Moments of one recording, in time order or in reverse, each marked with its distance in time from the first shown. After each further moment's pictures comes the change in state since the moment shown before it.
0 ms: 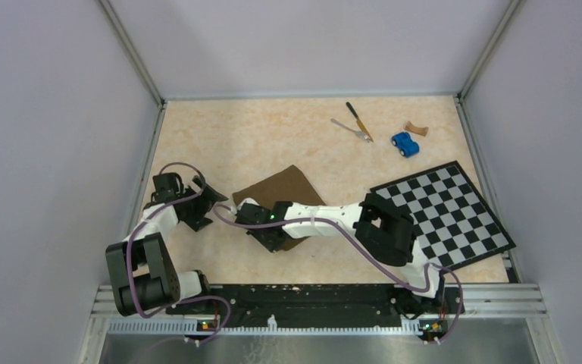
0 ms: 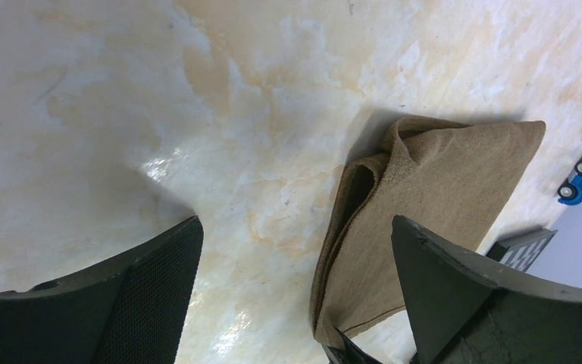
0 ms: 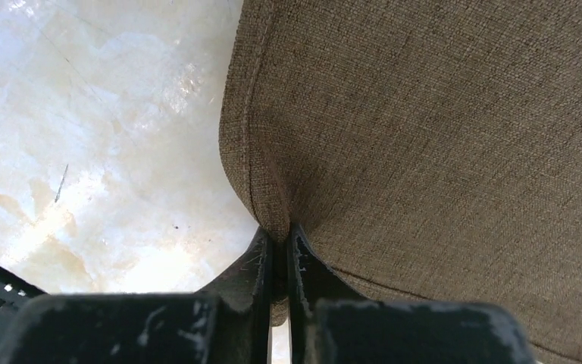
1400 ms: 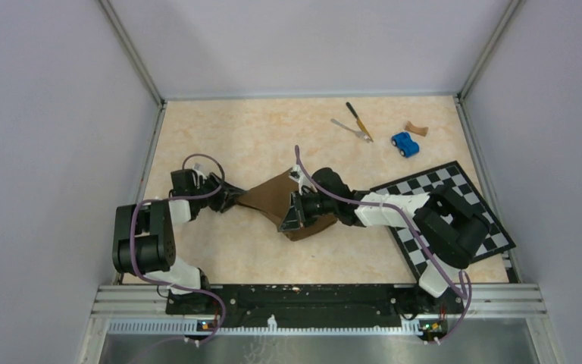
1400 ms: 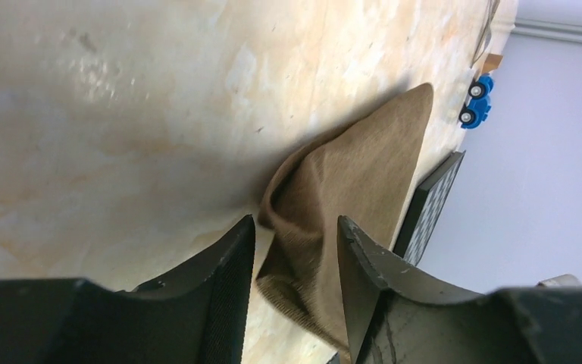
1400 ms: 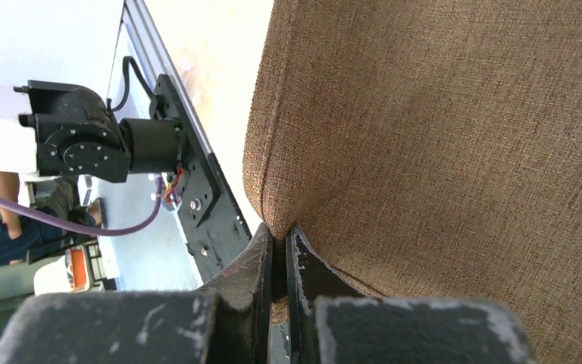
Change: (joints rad) left arm -0.124 0.270 -0.067 0.562 0.298 -0.174; right arm -0.384 -0.446 -0.726 0.920 -0.749 0.352
